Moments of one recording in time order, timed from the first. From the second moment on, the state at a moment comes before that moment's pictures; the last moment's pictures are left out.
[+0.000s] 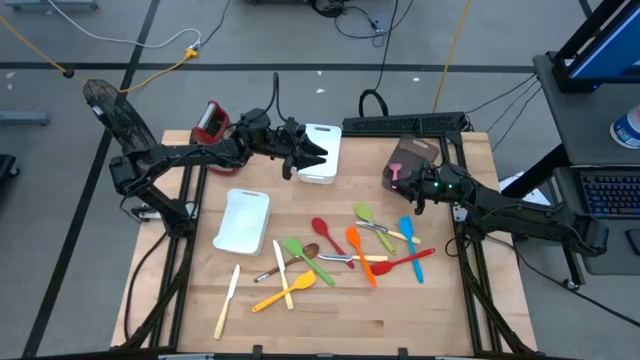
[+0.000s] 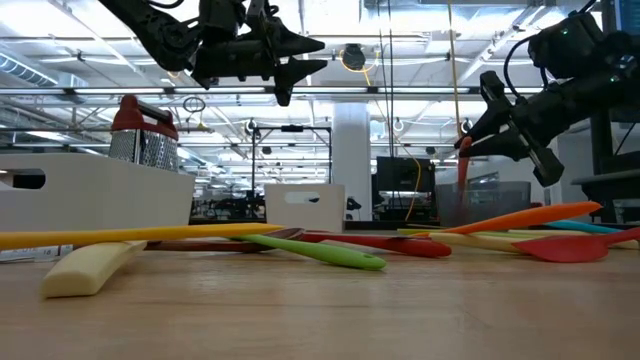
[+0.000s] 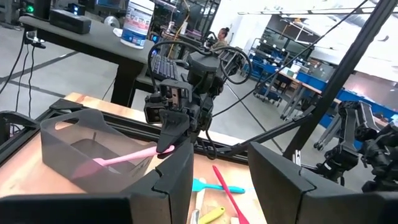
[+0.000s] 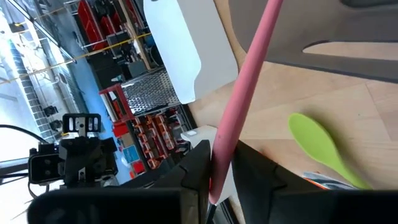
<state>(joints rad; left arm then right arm) 0.52 1.55 0.95 0.59 0.74 -0.34 -0.49 0.63 0.17 0.13 -0.16 1.83</state>
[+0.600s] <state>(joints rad) 0.52 1.55 0.95 0.59 0.73 -0.34 -0.49 0.61 0.17 0.14 -0.16 1.82</state>
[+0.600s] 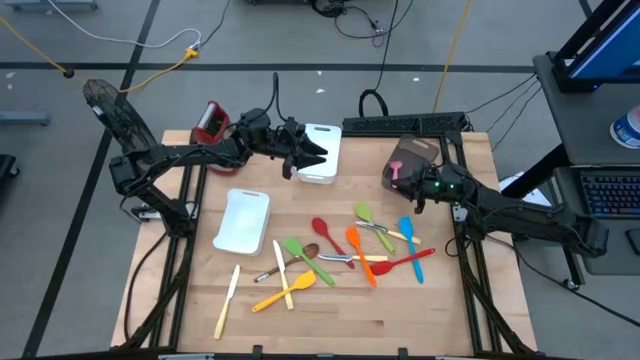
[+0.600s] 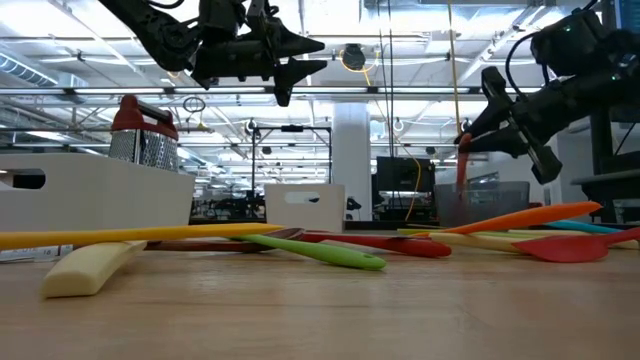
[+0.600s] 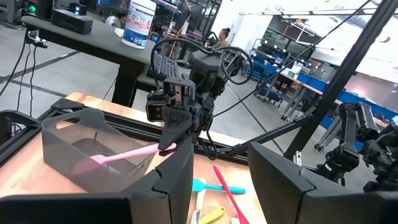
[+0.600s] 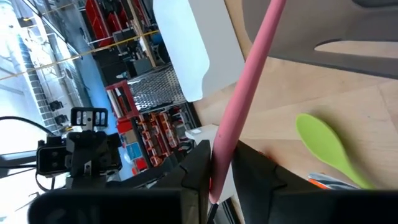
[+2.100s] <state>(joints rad) 0.52 1.55 0.95 0.59 0.73 -0.37 -0.49 0.52 0.17 0.10 -0.21 1.81</state>
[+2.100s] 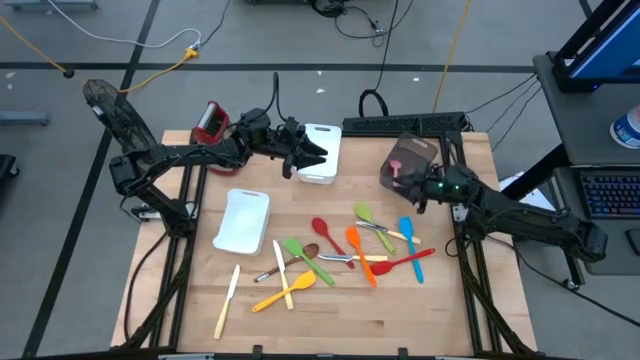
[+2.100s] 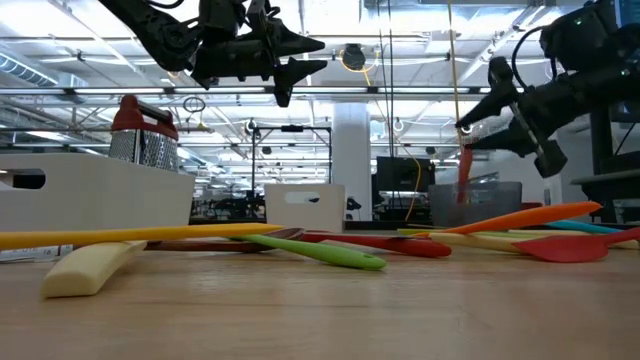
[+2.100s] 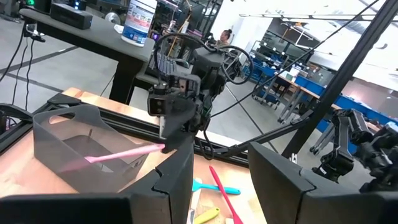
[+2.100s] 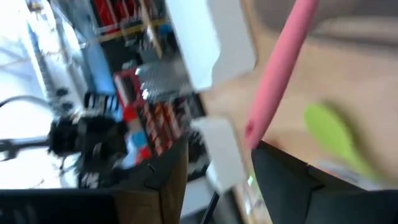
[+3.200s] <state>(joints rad) 0.42 1.55 0.95 0.59 0.73 -0.39 -0.33 0.49 0.17 0.27 -0.66 1.53</state>
